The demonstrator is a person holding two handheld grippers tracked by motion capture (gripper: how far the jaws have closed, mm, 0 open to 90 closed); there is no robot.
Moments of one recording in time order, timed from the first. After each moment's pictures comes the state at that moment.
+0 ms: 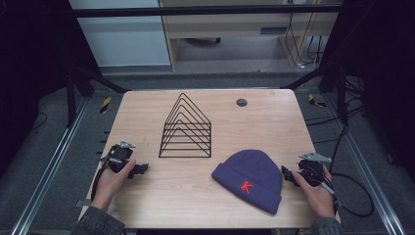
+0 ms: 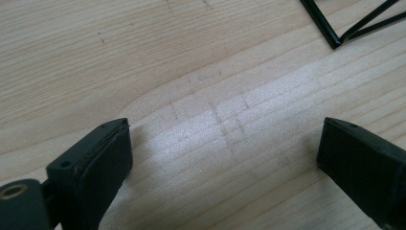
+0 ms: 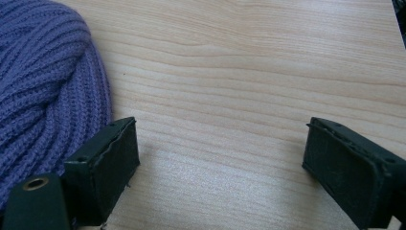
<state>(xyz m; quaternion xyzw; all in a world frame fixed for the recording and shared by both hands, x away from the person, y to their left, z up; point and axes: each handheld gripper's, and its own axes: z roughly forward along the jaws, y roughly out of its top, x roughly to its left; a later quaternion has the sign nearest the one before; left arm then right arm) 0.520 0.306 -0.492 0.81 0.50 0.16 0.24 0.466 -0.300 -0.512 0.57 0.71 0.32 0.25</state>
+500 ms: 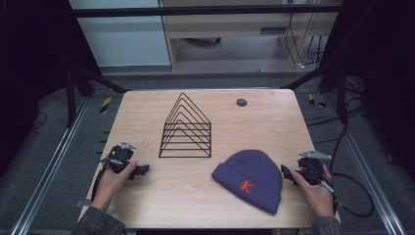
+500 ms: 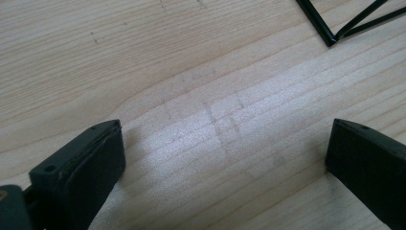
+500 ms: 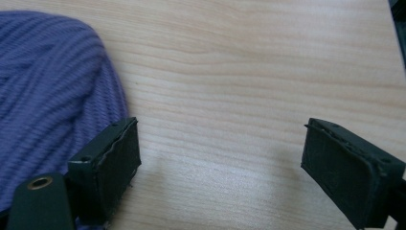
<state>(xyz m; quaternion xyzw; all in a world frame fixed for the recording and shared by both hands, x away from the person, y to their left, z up) 0.518 0.304 -0.494 0.81 0.50 0.16 0.25 0.467 -0.293 -0.494 0.58 0.71 0.31 0.24</state>
